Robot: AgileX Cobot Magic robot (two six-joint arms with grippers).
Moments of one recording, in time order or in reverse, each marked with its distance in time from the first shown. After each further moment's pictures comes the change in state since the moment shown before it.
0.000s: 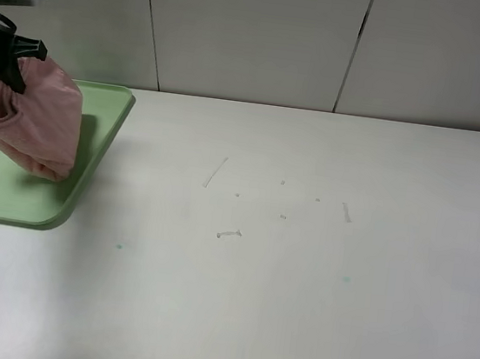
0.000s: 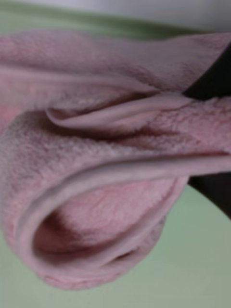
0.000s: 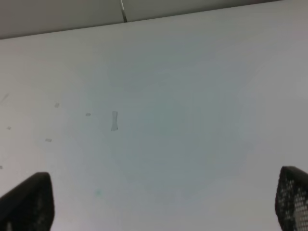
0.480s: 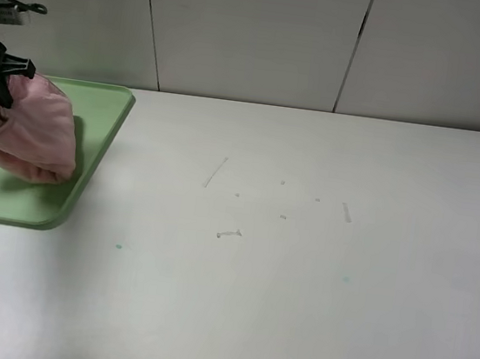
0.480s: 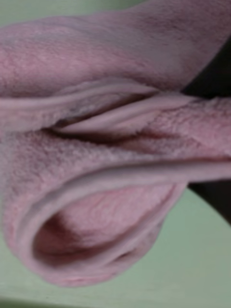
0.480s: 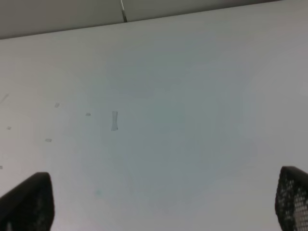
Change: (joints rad) left arm 0.032 -0.001 0.073 0.044 -0.055 0.000; right arm 0.000 0.000 0.000 0.000 0.000 0.000
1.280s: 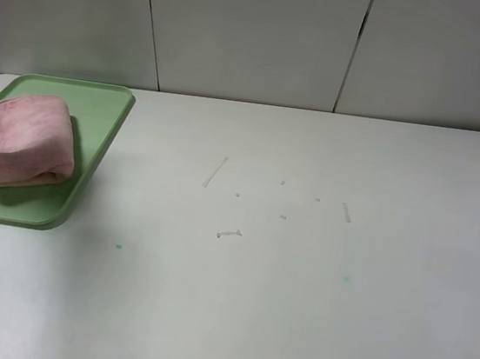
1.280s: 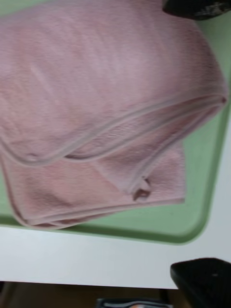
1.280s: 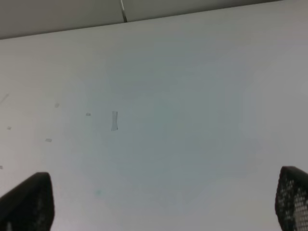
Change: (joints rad) left arm 0.000 -0.141 -0.143 0.134 0.358 -0.040; right arm 0.000 0.000 0.000 0.000 0.000 0.000
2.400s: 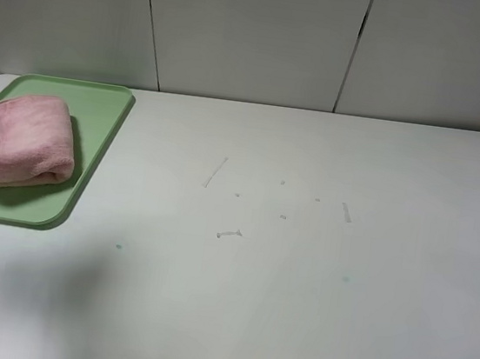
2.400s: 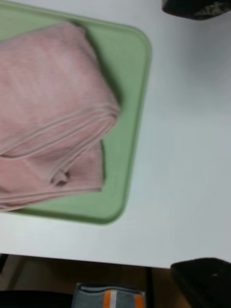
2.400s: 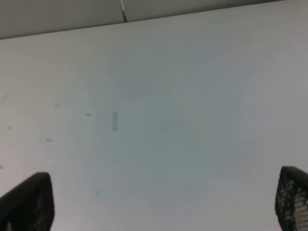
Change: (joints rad) left arm 0.000 -0.474 0.129 -0.047 0.231 0.053; right arm 0.000 0.000 0.000 0.000 0.000 0.000
